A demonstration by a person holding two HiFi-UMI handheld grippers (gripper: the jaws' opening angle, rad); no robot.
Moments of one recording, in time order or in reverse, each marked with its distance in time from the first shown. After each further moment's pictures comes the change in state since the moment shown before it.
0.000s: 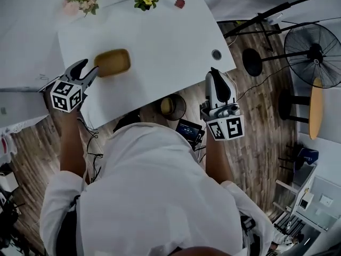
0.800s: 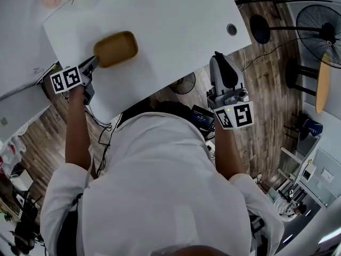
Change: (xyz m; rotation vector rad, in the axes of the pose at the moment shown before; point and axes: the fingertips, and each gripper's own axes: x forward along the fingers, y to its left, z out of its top) left arm 0.068 0.050 -0.119 -0.742 0.254 -0.121; right arm 0.047 0.018 -0.073 0.027 0.205 -0.034
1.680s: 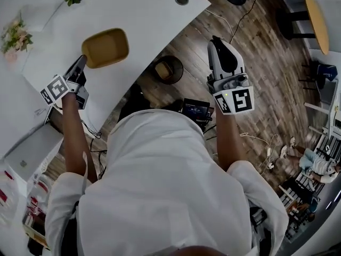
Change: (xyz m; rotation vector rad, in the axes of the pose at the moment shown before) left arm 0.057 -0.186 0.016 0.163 -0.034 -0.233; right arm -0.174 -0.094 0.010 -0.085 -0.104 -0.320
